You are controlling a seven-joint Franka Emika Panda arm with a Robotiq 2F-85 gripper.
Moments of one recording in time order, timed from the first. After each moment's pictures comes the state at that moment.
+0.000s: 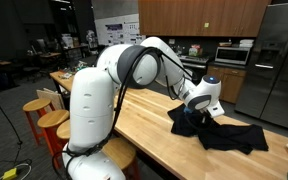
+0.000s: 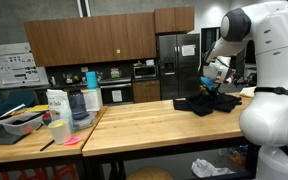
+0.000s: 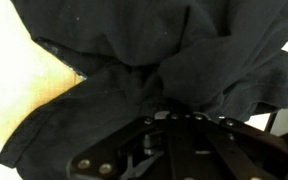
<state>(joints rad) -0.17 0.23 -0.24 -2.11 0.42 2.67 0.88</state>
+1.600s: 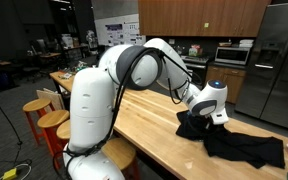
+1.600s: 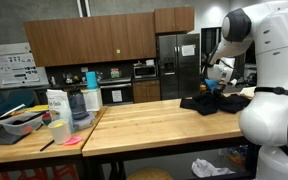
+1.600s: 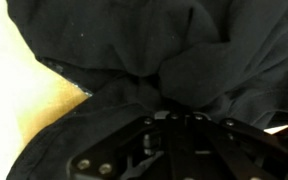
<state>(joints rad) -0.20 0.24 -0.28 -2.14 0.38 2.69 1.05</state>
